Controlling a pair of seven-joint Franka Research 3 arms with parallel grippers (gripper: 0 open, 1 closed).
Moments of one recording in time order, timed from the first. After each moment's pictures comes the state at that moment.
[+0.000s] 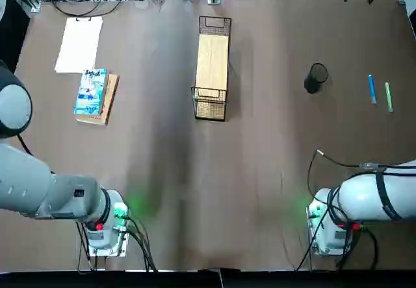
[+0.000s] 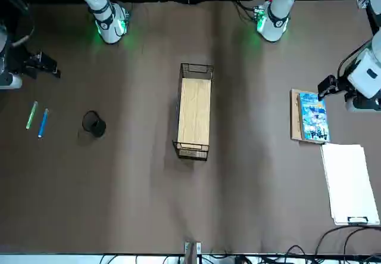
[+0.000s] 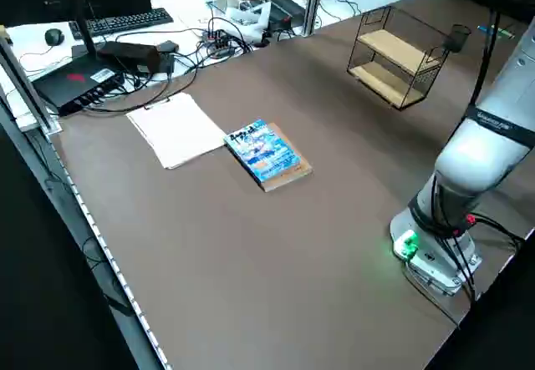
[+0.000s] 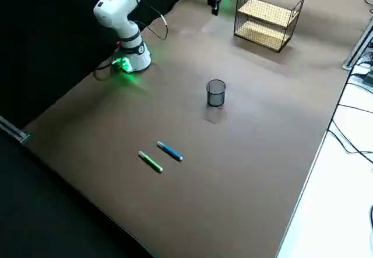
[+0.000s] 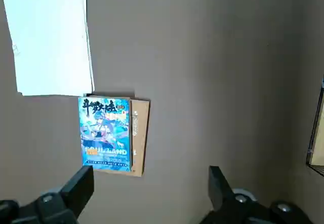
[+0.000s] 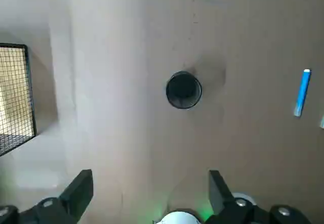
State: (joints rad) left arm 0.00 0.04 -0.06 -1.62 0.04 1.64 -0.02; right arm 0.11 -0.05 -0.13 -1.64 0.08 1.48 0.01
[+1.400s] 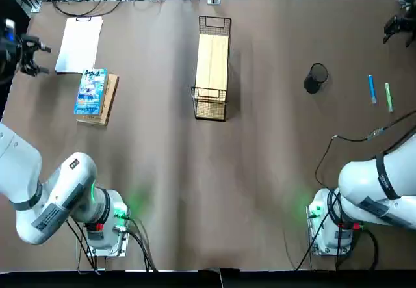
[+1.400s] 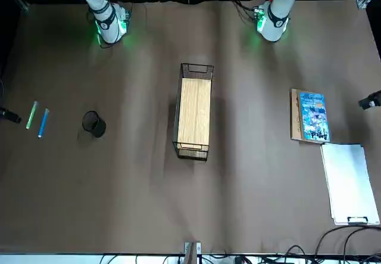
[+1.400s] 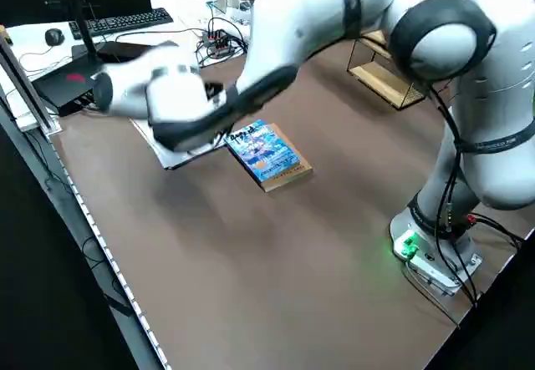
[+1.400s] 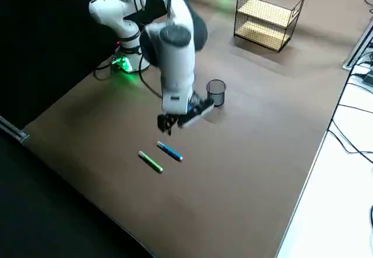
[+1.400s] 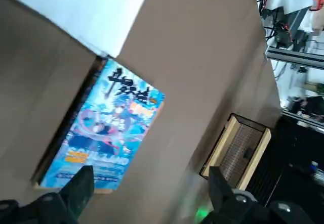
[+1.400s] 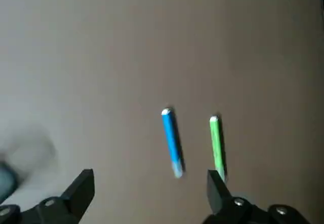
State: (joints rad) left arm 0.85 0.53 -0.05 -1.64 -0.67 1.56 0.51; right arm -0.39 0.32 -0.13 -1.80 -0.07 2.12 -0.20
